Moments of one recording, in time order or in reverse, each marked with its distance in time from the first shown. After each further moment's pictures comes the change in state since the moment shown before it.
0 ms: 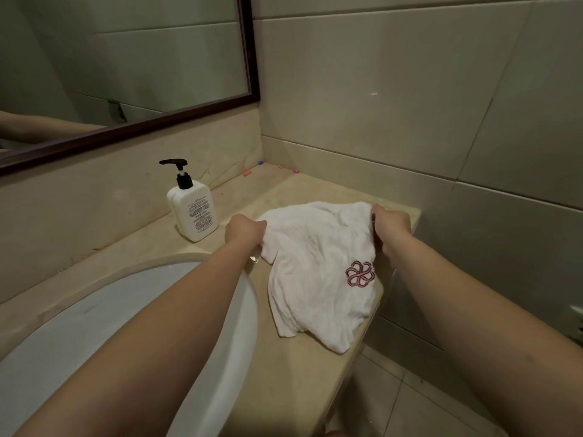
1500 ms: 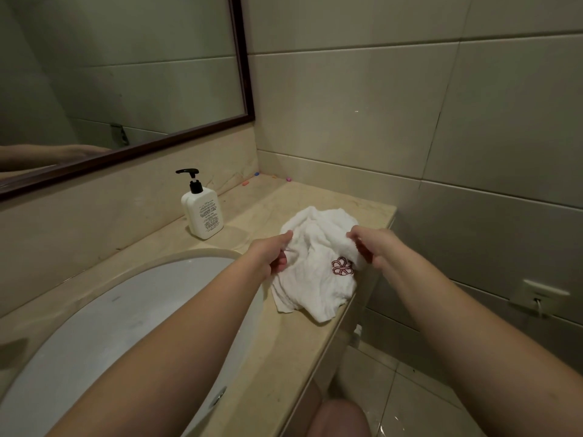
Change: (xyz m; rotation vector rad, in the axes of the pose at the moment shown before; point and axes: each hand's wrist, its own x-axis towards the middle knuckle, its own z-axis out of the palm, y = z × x) left_hand -0.118 0.001 -0.016 -0.506 -0.430 -0.223; right_hand -0.105 0.006 -0.046 0.051 -0.252 0.154
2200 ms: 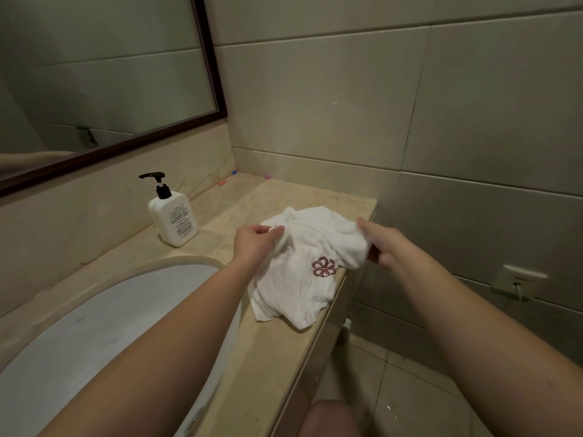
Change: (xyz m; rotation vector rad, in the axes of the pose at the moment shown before) left_hand 0.030 -0.002 0.026 0.175 0.181 0.413; right_hand 0.031 0.007 -0.049 0.207 0.062 0.112
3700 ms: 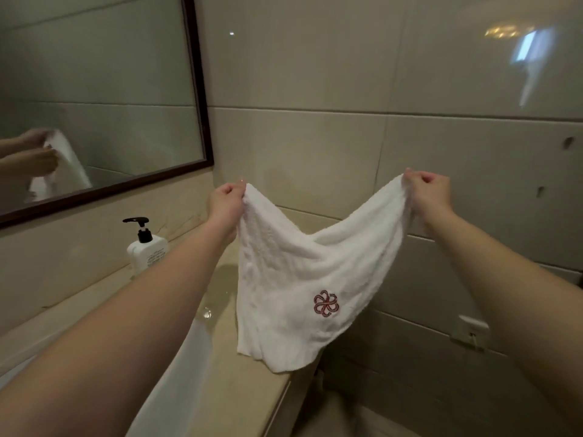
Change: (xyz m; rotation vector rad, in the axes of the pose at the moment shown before) left_hand 0.037 0.149 -0.012 -0.341 0.025 0.192; right_hand -0.056 -0.177 -0.074 -0.174 0.340 -0.857
